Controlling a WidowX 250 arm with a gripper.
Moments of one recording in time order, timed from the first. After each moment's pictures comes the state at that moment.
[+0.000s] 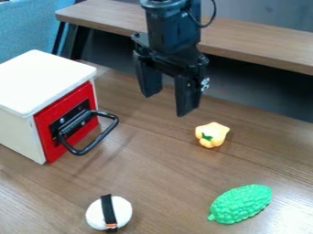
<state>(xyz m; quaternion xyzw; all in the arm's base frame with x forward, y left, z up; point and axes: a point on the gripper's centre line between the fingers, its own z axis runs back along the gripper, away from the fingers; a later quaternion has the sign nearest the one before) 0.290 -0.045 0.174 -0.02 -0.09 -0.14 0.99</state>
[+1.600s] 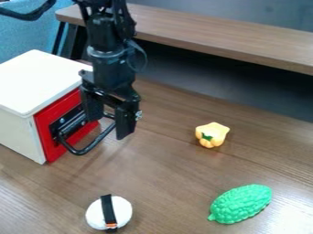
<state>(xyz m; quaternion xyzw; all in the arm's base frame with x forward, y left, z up) 0.284 0.050 0.107 0.03 -0.03 -0.06 1.00</state>
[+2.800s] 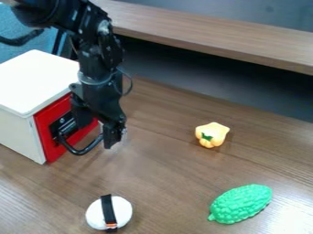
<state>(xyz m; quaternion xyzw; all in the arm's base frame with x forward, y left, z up) 0.290 0.076 0.077 0.10 -0.08 -0.06 0.99</state>
